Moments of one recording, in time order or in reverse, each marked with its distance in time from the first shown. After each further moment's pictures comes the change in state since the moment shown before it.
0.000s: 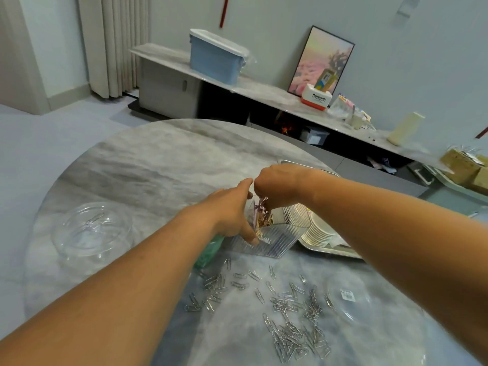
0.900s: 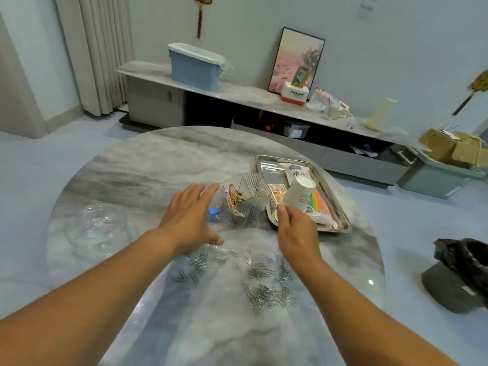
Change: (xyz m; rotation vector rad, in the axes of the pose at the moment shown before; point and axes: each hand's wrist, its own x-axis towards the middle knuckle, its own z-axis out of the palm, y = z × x) left_hand -0.077 0.008 0.015 0.373 0.231 0.007; right_hand -0.134 -0.086 0.094 1.329 0.744 0.878
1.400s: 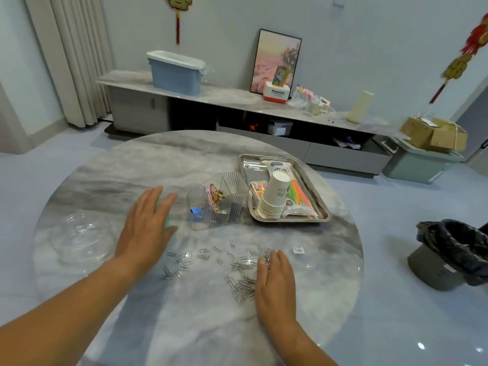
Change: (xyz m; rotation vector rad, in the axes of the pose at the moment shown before) left_hand -0.042 -0.017 0.002 0.085 0.303 -0.014; right_hand -0.098 0.076 0.026 -0.163 -0.049 0.160
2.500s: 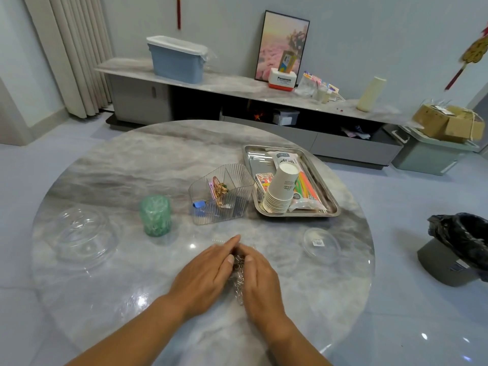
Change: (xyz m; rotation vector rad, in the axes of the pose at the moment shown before) left_hand -0.058 0.064 0.076 -0.450 -0.426 0.135; right_hand -0.002 -0.020 0.022 0.339 -0.127 -0.218
